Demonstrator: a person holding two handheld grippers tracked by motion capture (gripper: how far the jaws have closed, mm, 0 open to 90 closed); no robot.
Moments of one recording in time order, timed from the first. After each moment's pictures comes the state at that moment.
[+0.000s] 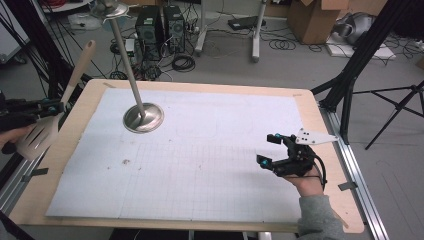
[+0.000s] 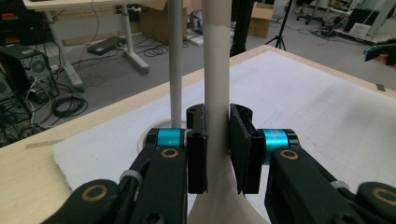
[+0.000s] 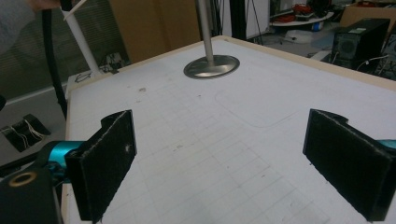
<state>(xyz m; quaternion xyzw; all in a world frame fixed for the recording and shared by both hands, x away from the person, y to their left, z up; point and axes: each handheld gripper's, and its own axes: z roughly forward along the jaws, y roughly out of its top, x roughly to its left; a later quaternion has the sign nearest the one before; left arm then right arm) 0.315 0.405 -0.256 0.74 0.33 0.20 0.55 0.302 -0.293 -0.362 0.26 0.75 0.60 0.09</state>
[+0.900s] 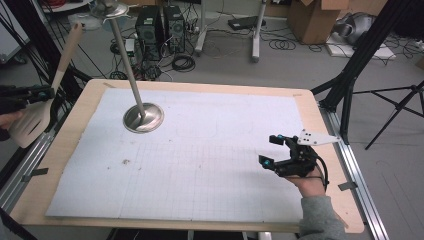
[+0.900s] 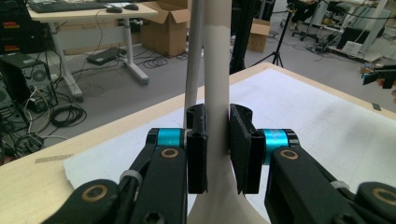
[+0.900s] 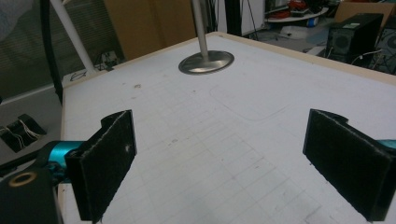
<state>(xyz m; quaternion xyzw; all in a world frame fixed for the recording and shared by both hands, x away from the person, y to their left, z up) 0.336 0.426 -0.240 0.72 0.33 0.19 0.58 0.301 -0.299 -0.365 0.27 0.76 0.59 0.09</state>
